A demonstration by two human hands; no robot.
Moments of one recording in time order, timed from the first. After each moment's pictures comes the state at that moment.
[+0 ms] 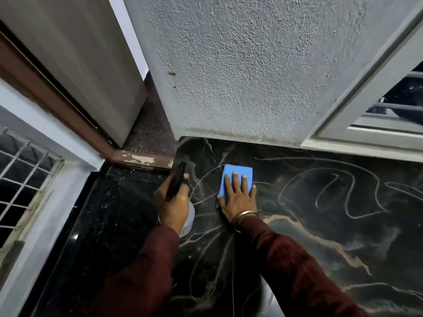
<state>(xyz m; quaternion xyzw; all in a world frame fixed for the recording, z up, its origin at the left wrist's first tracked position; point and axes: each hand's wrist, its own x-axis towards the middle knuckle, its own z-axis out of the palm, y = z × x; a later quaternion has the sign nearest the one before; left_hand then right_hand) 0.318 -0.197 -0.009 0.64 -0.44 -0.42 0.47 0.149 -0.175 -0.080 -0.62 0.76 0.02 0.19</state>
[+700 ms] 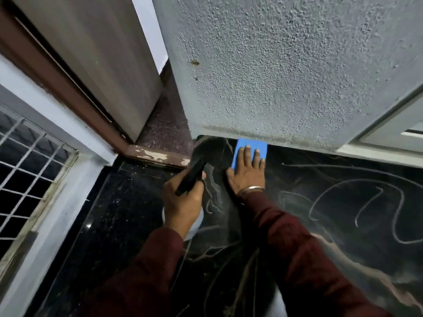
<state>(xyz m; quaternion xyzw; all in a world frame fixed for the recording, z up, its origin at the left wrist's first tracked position) 0.333 -0.232 -0.002 0.63 -0.49 -0.41 0.44 0.161 -0.282 -0.096 -0.61 0.78 -0.01 0.13</state>
